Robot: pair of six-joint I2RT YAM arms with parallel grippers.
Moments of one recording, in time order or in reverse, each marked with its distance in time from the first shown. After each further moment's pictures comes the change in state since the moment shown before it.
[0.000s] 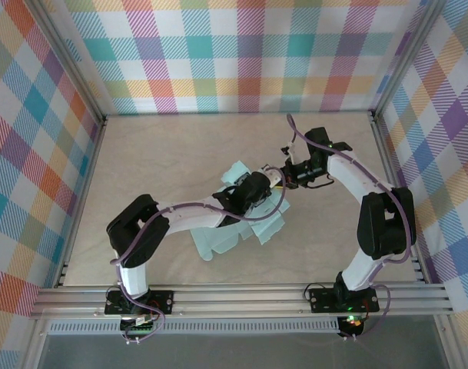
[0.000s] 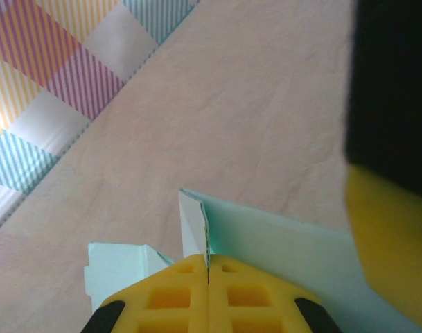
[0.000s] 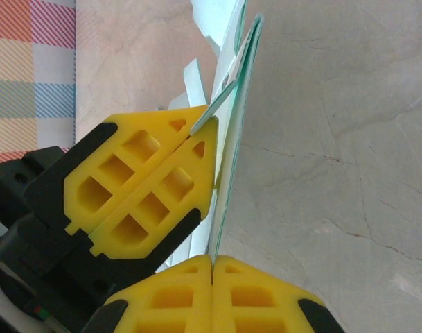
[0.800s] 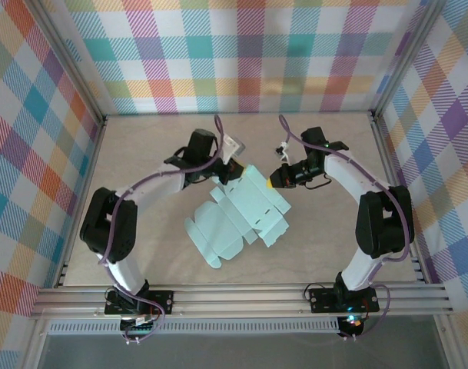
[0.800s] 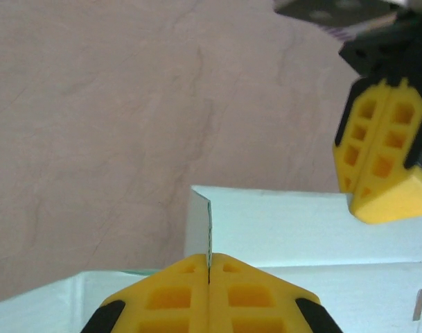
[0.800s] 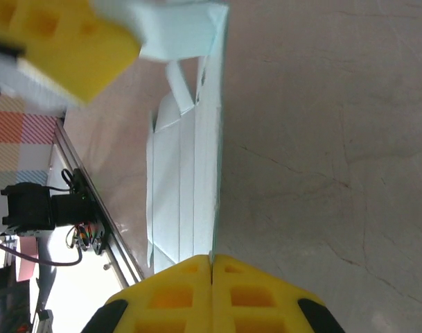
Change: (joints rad) left arm 0.410 -0.119 0.052 -0.262 1.003 -0.159; right arm 0.016 0.014 0.015 -0.008 -0.007 -0.156
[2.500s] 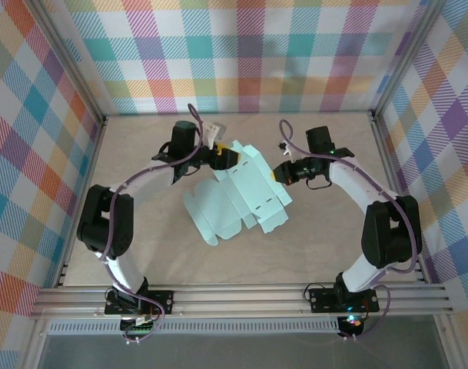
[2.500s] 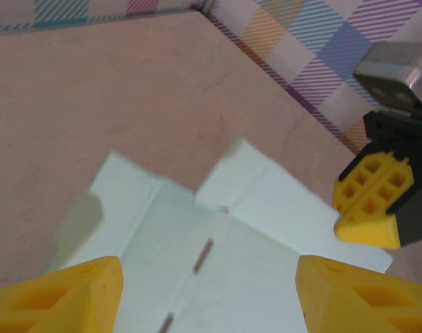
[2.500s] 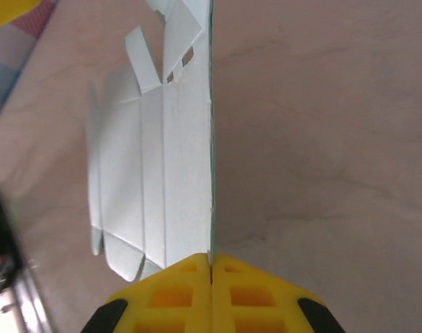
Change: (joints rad) left arm 0.166 0.058 0.043 0.158 0.204 -0.254; right arm 0.000 -0.083 -0.080 0.220 0.122 -0.086
